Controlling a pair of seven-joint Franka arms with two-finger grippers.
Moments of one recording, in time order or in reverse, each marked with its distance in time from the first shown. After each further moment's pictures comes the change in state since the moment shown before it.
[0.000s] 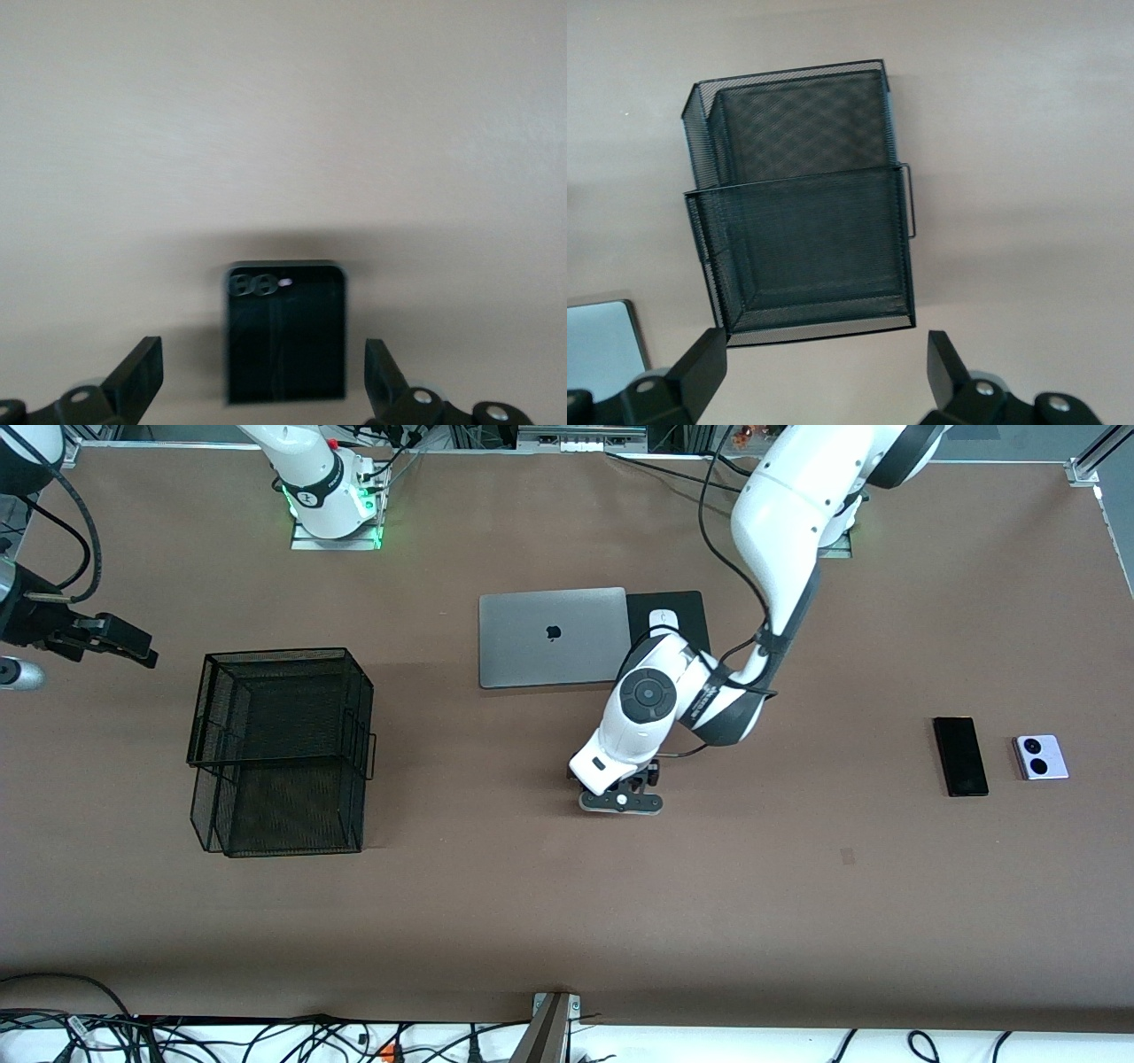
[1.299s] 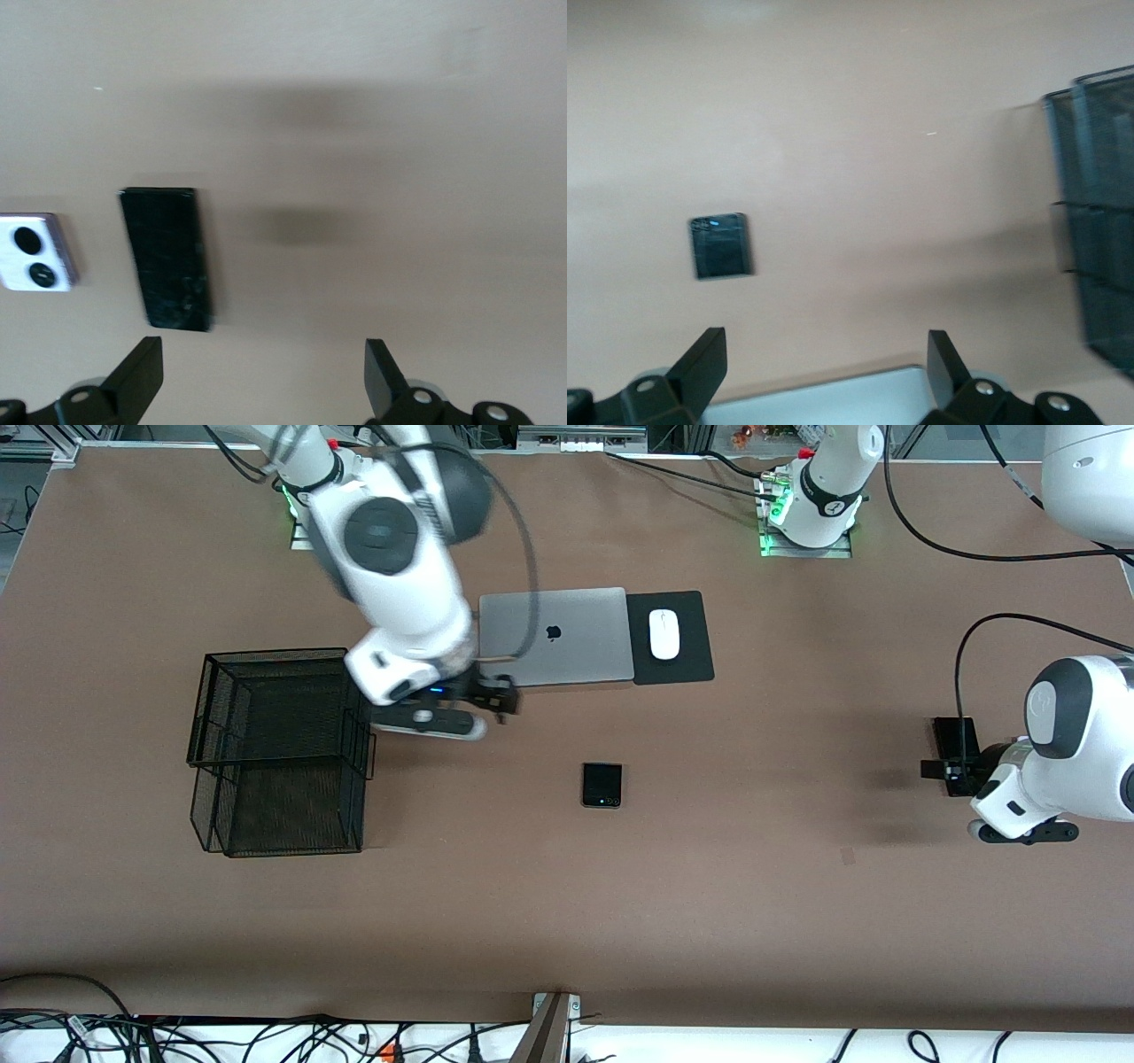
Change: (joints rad) left arm 0.702 -0.231 0.025 -0.127 0.175 -0.499 0.622; right arm 0.660 0.485 0.011 0.381 -0.031 0.249 0.799
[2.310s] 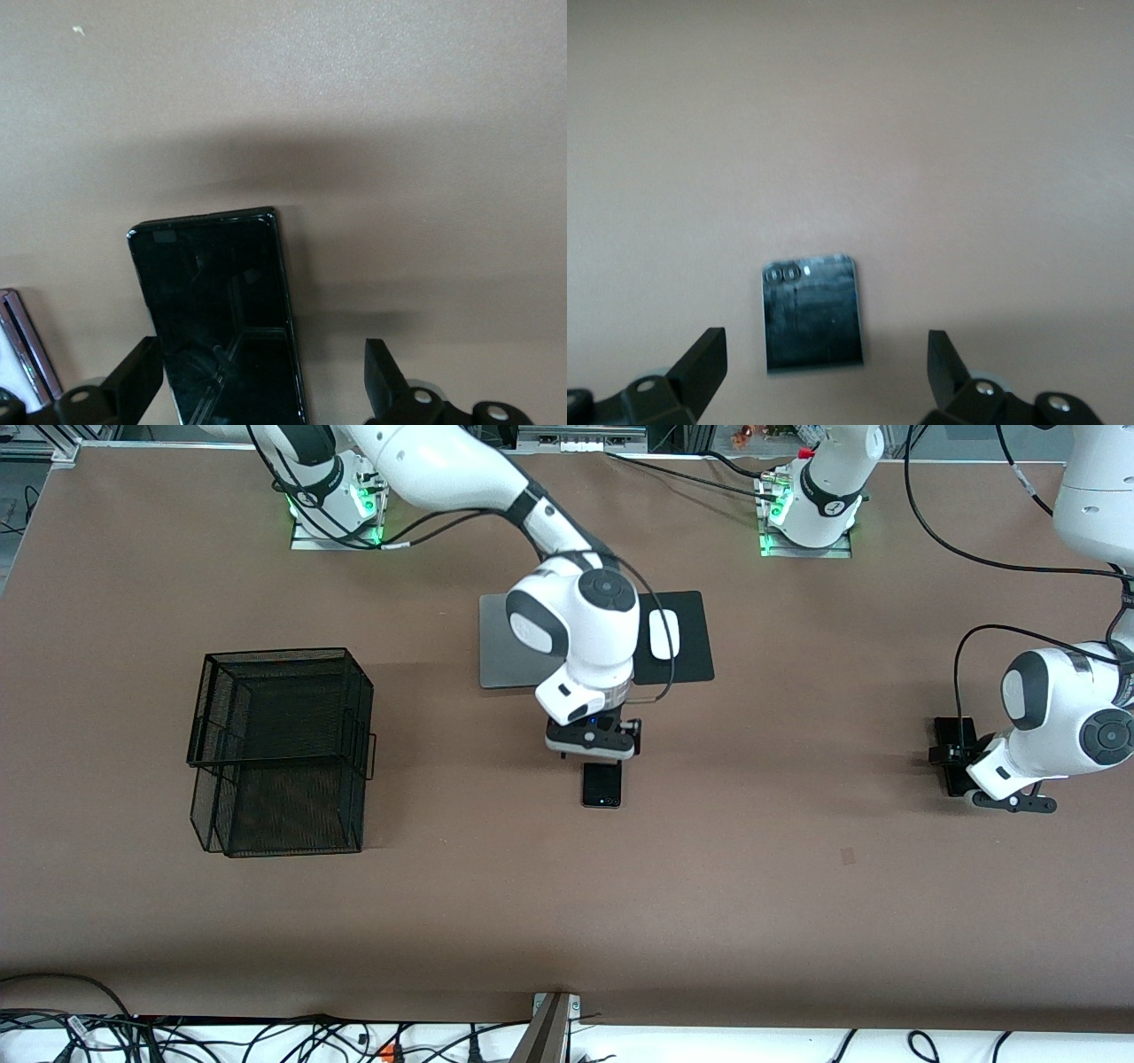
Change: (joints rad) left arm 0.200 0.011 -0.019 -0.378 0.083 0.539 0.171; right arm 0.219 0.427 -0.090 0.191 -0.205 0.371 0.270
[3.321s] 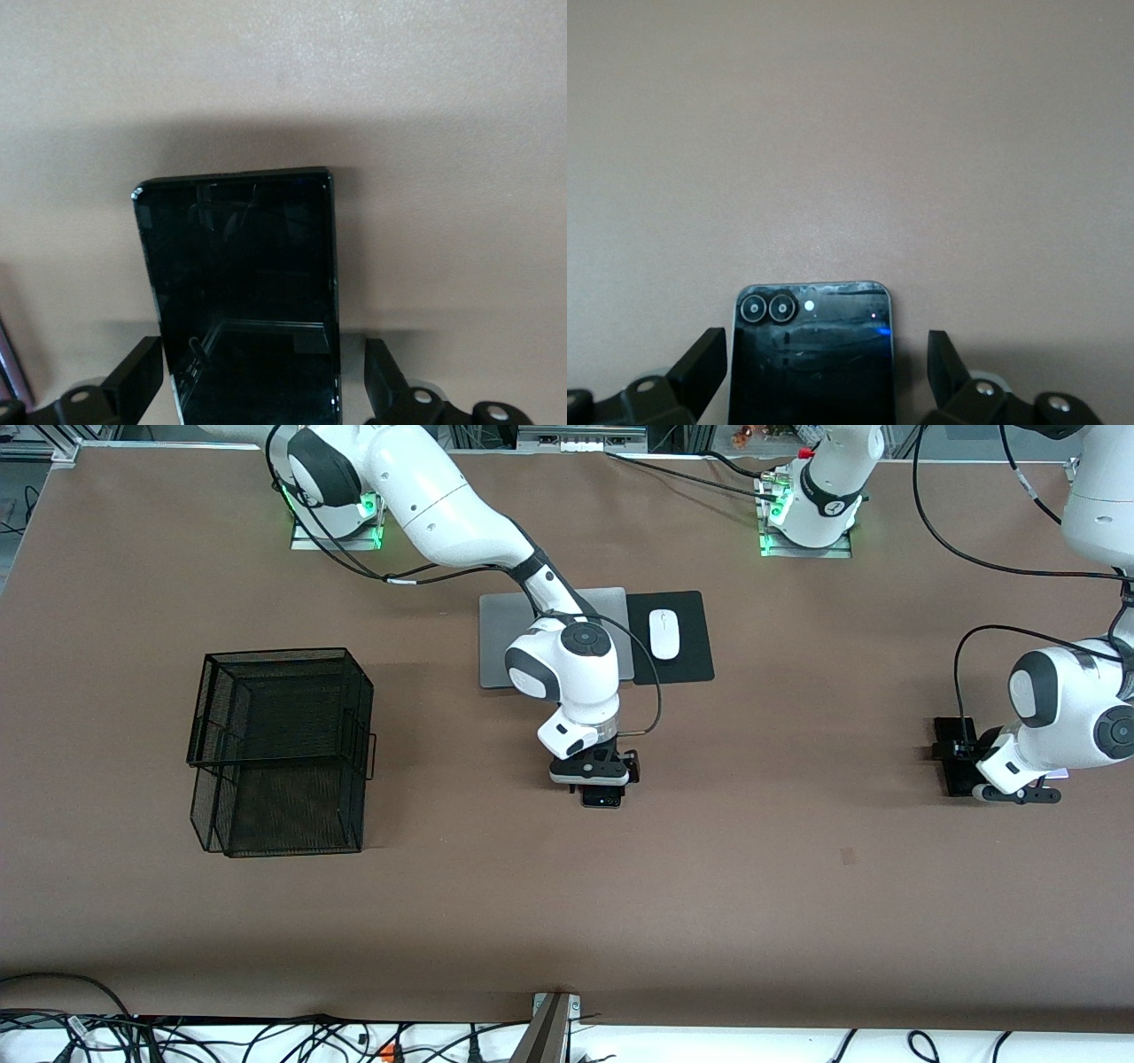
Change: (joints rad) left arm 0.062 0.037 -0.002 -0.015 -0.046 0.029 0.022; right arm 0.007 0.175 -0.040 0.008 -0.001 0.272 0.001
